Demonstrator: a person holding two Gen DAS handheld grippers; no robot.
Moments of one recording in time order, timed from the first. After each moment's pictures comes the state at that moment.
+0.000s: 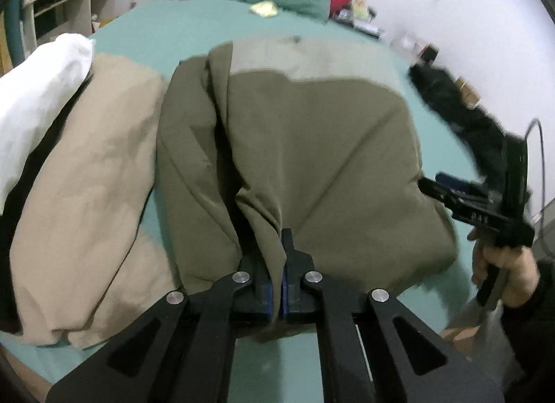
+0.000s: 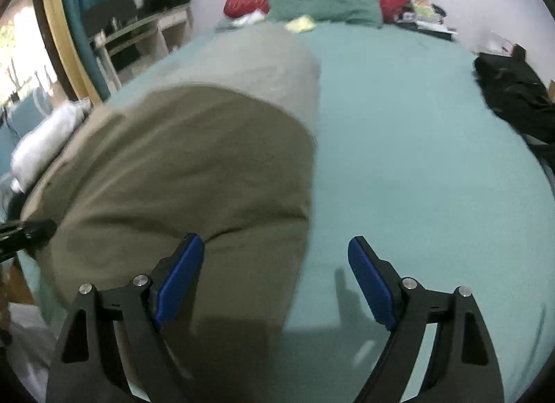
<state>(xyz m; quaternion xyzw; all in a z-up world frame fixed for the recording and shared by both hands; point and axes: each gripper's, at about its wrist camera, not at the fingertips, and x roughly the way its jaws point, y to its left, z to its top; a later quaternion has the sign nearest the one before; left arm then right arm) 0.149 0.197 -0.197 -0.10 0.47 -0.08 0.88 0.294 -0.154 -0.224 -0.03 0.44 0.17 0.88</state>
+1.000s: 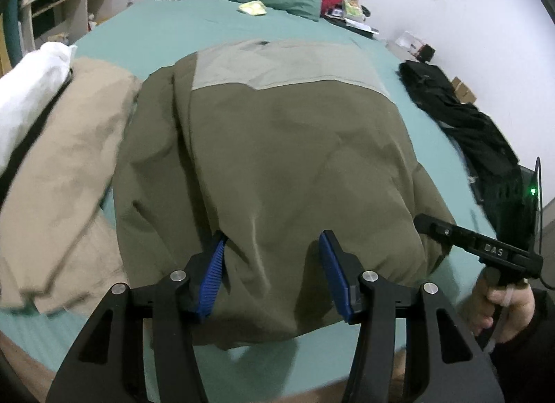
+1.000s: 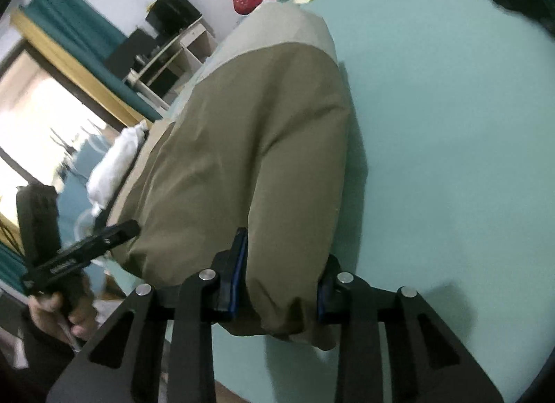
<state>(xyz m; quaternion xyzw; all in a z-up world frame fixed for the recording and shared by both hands) 0.140 0.137 -0.176 -0.12 0.46 -0.09 0.88 0.238 -0.230 -0.220 0.14 0.47 0.27 0.83</state>
